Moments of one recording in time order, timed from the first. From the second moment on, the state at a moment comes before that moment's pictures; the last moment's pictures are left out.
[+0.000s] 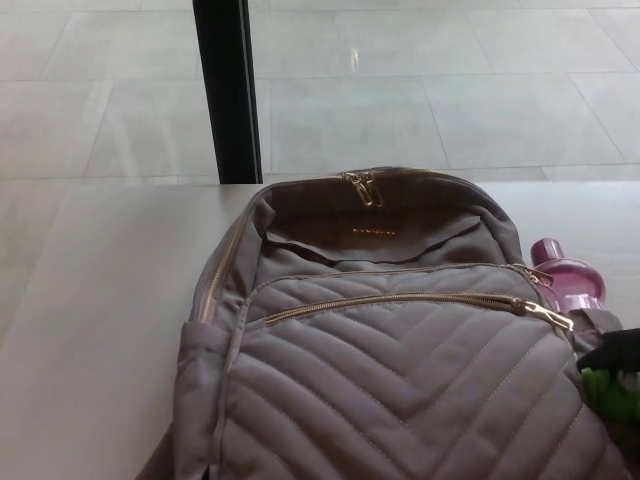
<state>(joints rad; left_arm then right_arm) 0.19 0.54 0.42 1.19 -0.22 -0.28 -0.44 0.03 -1.05 0.02 -0.50 -0.30 0.29 0.65</state>
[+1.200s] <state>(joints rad) 0.19 0.53 0.43 1.20 -0.22 -0.29 -0.44 0.10 -0.81 -0.09 -0.36 -0.41 -0.05 0.33</state>
